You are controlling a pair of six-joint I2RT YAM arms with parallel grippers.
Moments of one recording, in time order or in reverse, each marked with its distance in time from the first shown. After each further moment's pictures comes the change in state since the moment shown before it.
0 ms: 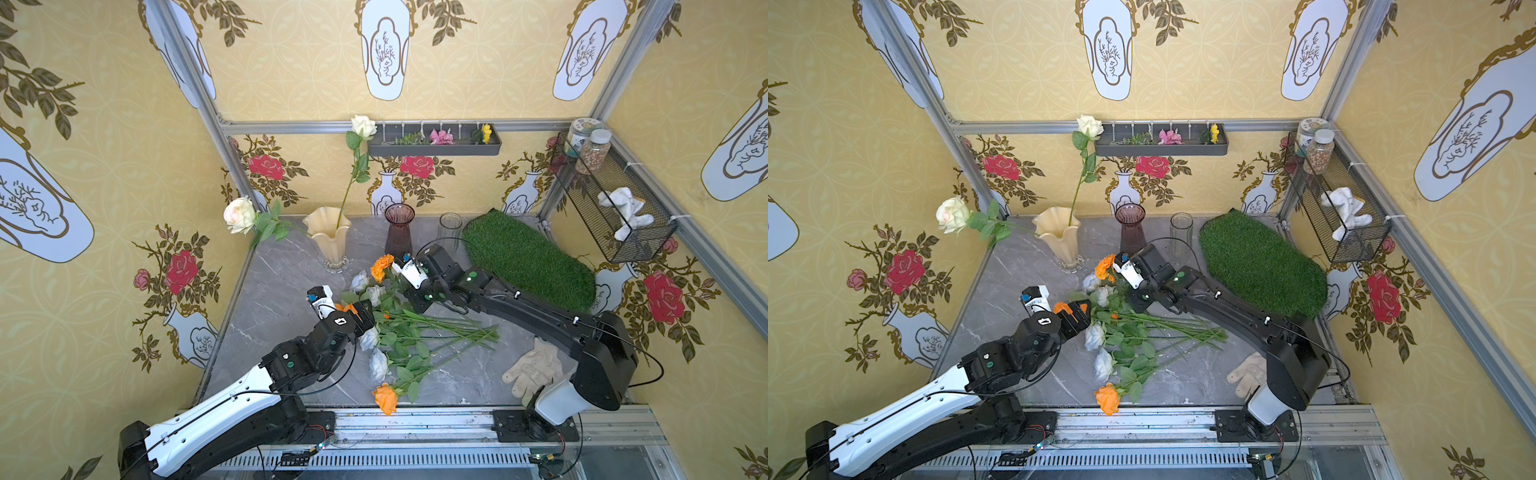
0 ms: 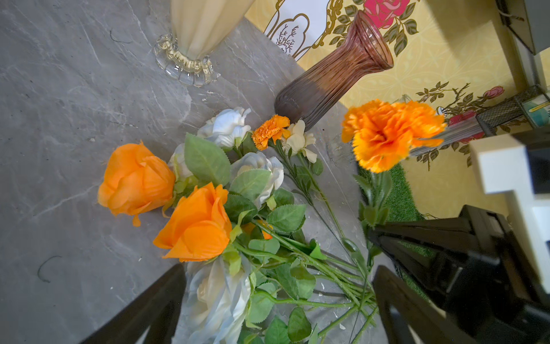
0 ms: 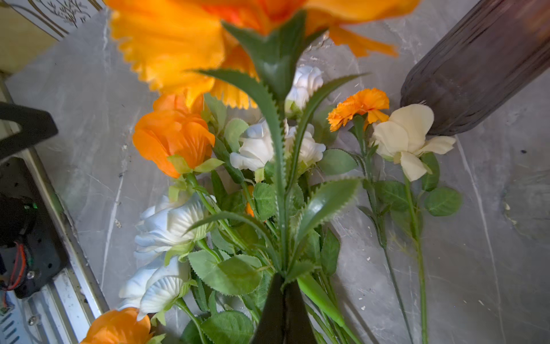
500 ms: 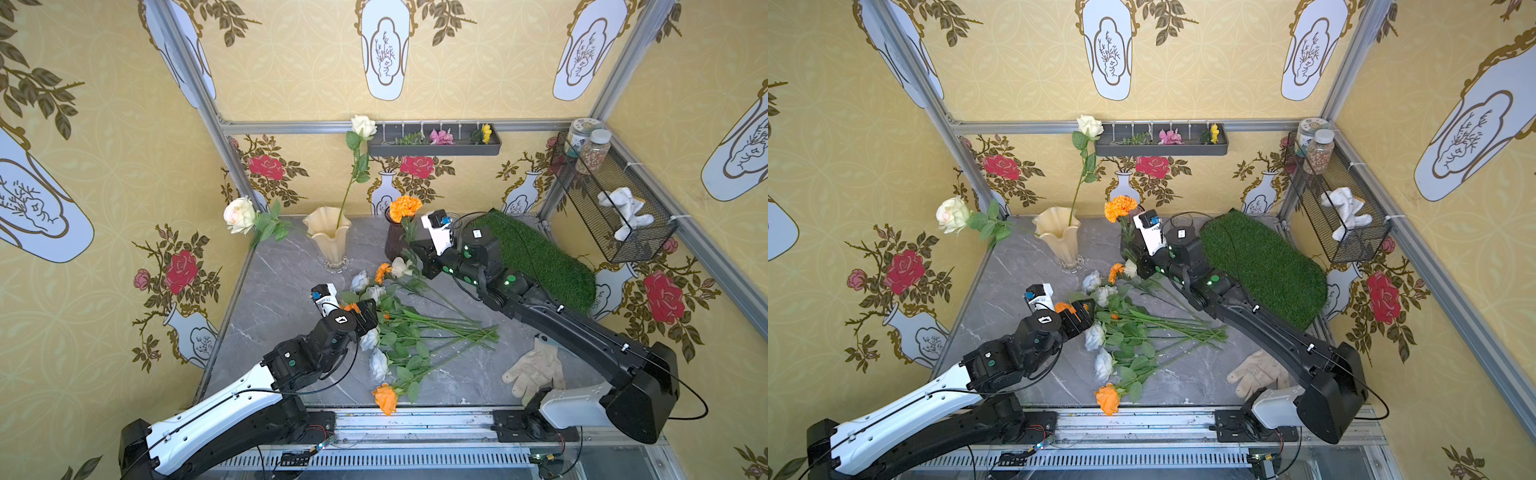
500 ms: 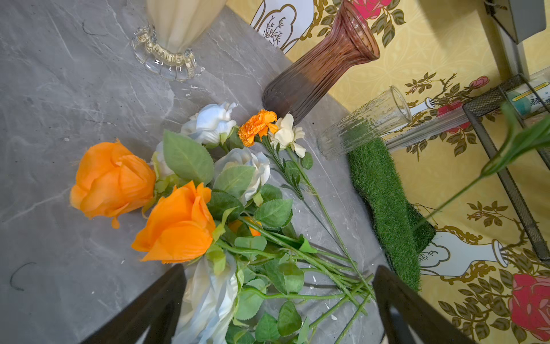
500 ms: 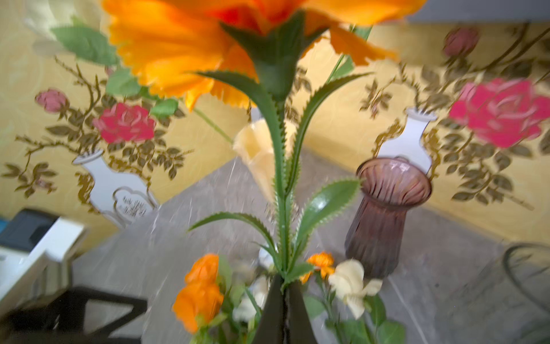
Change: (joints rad) left arm 0.000 0.013 0.007 0.026 0.033 0.018; right arm -0.099 -0.168 -0.058 0.561 0.027 0.071
